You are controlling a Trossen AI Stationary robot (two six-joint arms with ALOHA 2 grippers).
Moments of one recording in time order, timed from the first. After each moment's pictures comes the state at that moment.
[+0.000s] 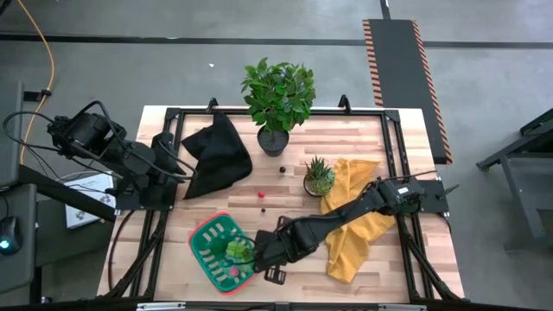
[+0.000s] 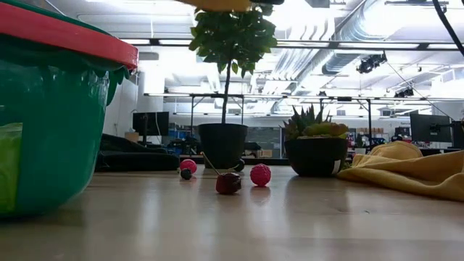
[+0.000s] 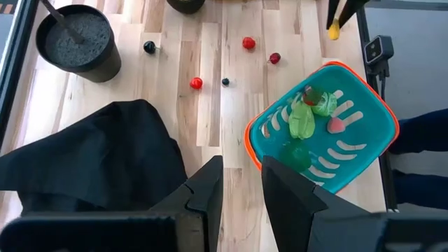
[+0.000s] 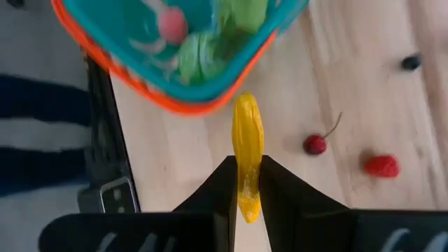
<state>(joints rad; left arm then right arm) -0.31 1.02 1.58 -1.55 -0.21 -0.39 0.45 2.33 2.36 -1.22 0.09 0.67</state>
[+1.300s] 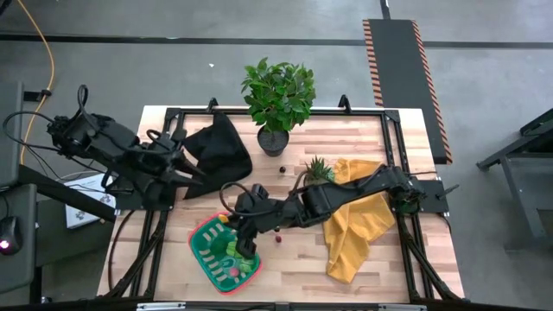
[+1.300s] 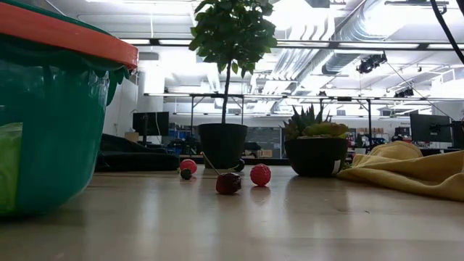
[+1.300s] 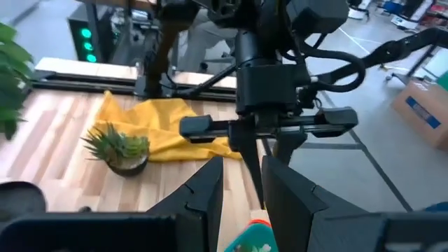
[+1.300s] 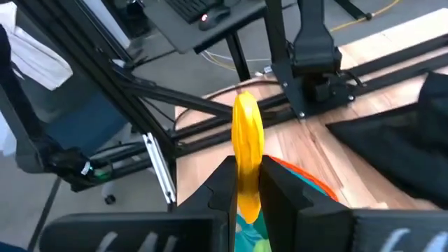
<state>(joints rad) -0.31 1.02 1.58 -0.95 -0.19 -0.29 0.35 2.17 2.36 -0.64 0.29 0.51</state>
